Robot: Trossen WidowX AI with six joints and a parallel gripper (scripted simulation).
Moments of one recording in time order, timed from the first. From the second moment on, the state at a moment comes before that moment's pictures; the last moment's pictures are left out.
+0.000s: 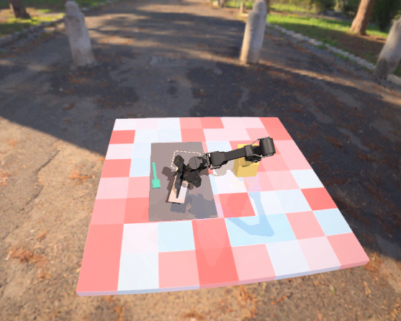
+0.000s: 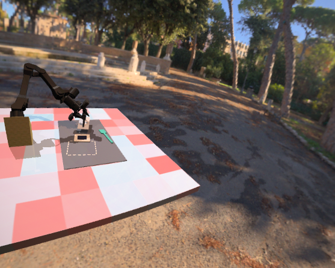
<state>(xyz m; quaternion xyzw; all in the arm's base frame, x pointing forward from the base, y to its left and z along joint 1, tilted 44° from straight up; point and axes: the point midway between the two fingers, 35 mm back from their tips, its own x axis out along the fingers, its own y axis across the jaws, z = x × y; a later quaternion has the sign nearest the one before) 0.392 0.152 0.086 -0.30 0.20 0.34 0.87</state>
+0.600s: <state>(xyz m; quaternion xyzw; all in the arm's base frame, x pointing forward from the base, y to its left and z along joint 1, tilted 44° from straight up) 0.382 0.153 0.079 -0.30 0.16 0.35 0.87</state>
